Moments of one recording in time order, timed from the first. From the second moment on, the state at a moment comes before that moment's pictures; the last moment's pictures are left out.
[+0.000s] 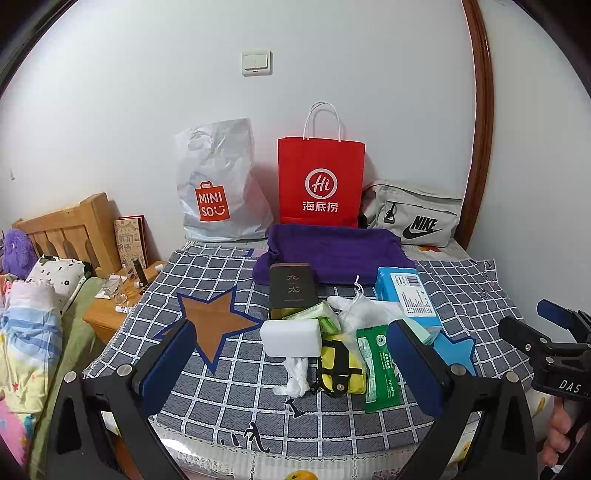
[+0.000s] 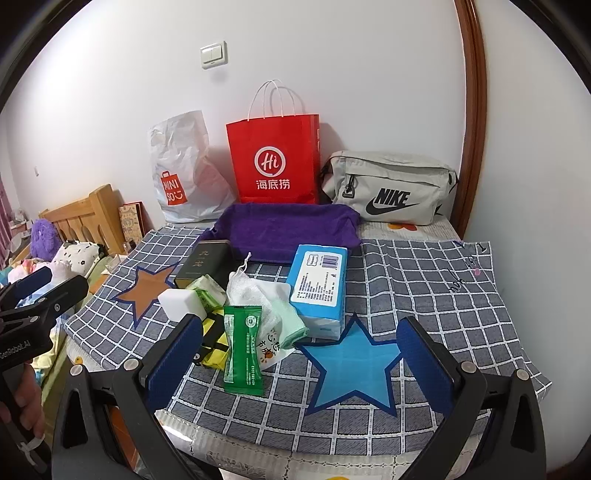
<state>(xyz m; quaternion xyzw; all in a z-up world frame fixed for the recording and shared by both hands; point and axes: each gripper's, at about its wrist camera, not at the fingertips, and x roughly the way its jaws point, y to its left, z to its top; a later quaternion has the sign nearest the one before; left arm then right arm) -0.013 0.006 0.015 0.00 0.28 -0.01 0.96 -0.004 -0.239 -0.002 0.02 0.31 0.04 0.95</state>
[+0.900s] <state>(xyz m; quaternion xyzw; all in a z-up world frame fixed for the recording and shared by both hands) -0.014 0.007 0.016 0.00 0.28 -0.01 0.96 -0.010 -0.240 0.001 0.03 0.30 0.04 0.95</state>
